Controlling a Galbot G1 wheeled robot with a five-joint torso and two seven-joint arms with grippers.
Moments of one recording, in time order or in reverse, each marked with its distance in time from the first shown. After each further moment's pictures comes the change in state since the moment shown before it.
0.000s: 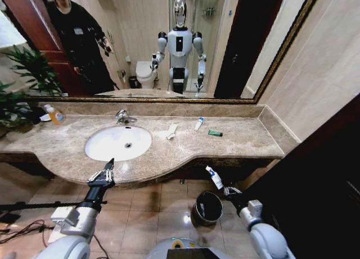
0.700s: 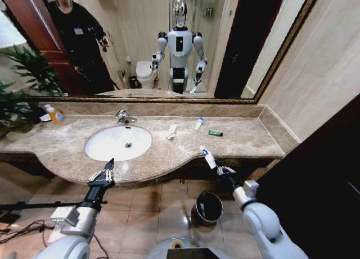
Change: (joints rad) left arm 0.000 0.000 0.000 0.000 0.000 0.000 0.000; right arm -0.057 -0.076 0.022 0.344 0.159 -0.099 0.047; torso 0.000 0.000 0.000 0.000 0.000
